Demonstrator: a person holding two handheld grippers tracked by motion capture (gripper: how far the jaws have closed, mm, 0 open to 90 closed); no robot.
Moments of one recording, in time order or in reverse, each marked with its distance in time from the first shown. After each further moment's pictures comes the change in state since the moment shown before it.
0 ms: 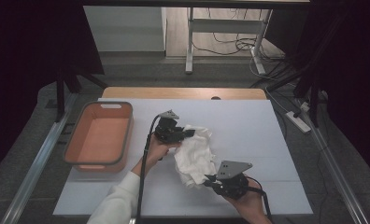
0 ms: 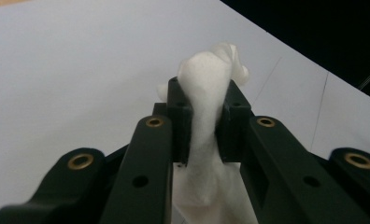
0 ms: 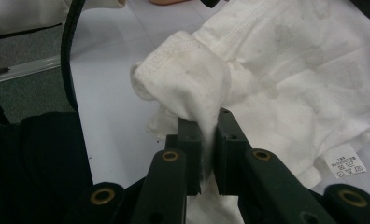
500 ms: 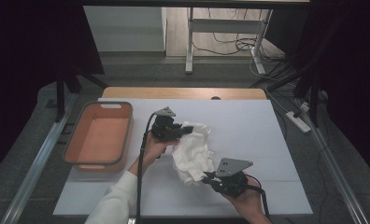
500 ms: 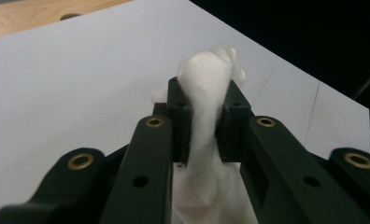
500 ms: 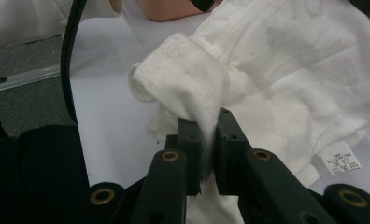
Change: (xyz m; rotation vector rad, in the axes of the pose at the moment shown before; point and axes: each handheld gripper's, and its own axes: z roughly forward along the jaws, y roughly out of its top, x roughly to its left) left arm -0.004 0.008 -0.018 -0.041 0.007 0.024; right arm 0.000 0.011 -0.002 -0.037 -0.011 0.001
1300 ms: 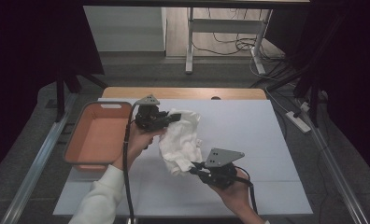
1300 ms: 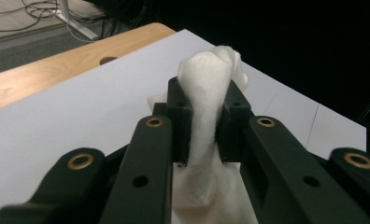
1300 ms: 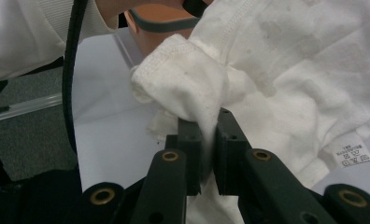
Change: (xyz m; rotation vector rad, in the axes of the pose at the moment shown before) left arm 0.001 0.027 -0.060 -0.089 0.063 0.034; right arm 0.004 0.042 0.012 -0.097 0.000 0.009
